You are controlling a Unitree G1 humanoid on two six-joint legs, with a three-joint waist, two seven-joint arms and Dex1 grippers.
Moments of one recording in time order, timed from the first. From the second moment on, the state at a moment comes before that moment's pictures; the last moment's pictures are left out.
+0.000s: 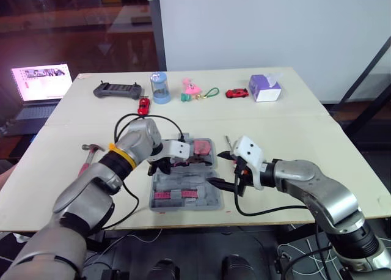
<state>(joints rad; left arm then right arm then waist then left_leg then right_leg) -1.05 0.47 -0.69 0.61 0.39 0.34 -1.43 -0.39 -0.65 0.18 -0.50 0.41 0.85 0.71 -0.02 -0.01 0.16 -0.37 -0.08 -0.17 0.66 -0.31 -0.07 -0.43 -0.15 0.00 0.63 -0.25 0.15</state>
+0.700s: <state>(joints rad) -0.98 0.47 -0.68 0.42 0.48 0.44 -1.41 -0.40 -0.66 0.18 -0.49 0.41 0.85 0.72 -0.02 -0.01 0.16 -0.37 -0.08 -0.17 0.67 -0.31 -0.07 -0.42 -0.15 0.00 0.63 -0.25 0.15</state>
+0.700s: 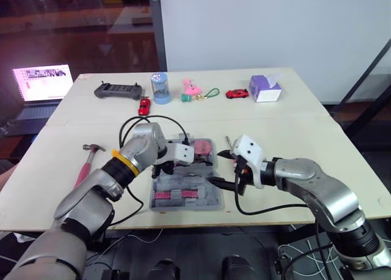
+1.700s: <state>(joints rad) -1.00 0.52 -0.60 0.35 0.33 0.58 -1.55 -0.40 -0.61 0.19 -0.49 0.41 0.87 0.68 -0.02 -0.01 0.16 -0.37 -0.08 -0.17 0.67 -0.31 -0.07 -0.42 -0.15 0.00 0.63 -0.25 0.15</state>
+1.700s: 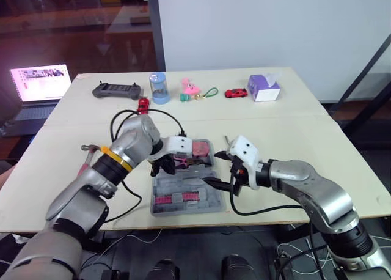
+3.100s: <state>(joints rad) -1.05 0.42 -0.73 0.51 0.41 0.58 -1.45 -0.36 -0.57 0.19 -0.55 0.42 0.91 0.61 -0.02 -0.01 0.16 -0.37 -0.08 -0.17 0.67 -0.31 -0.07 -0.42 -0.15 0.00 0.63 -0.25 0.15</state>
